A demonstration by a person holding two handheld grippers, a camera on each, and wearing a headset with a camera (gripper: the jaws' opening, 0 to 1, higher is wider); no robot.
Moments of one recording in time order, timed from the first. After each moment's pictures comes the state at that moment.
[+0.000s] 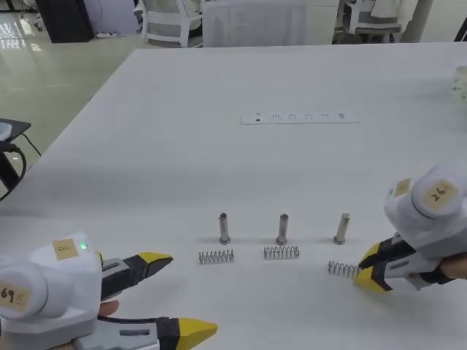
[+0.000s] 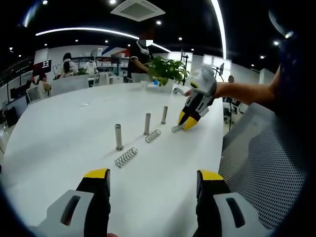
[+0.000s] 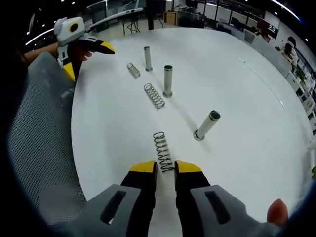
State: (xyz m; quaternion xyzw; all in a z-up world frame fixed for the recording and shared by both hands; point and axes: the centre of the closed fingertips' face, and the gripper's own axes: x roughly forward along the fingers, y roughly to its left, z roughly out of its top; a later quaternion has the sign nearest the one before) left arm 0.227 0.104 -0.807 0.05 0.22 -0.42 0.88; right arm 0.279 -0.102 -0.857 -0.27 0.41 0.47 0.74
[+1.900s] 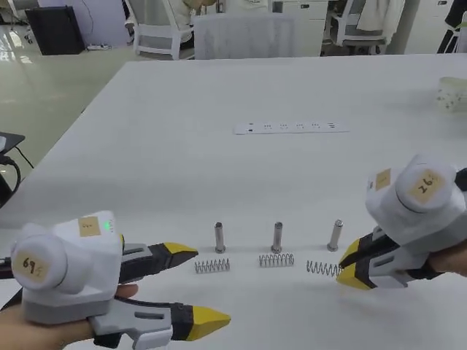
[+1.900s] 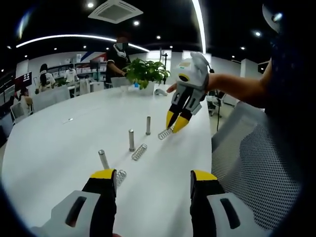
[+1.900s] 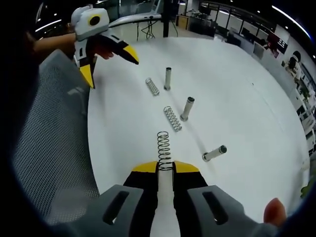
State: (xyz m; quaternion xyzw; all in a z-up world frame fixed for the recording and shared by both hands) left arm 0.234 0.070 -0.779 0.09 0.20 -0.50 0.84; right arm 0.261 -0.069 -0.814 -0.30 0.37 0.50 0.72
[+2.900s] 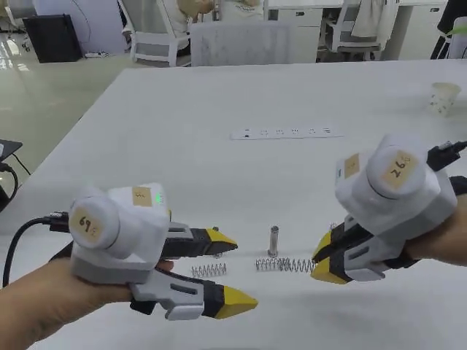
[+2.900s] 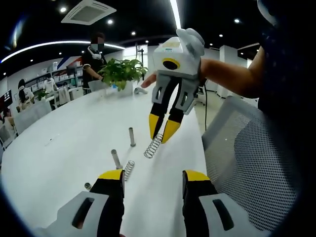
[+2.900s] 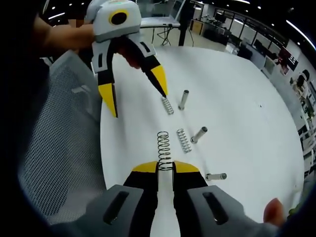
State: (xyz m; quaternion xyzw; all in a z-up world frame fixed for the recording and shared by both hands) left arm 0.239 0.024 -0.765 0.15 0.19 -0.57 0.79; right arm 0.249 -0.035 -0.785 -0.33 0.34 0.54 0.69
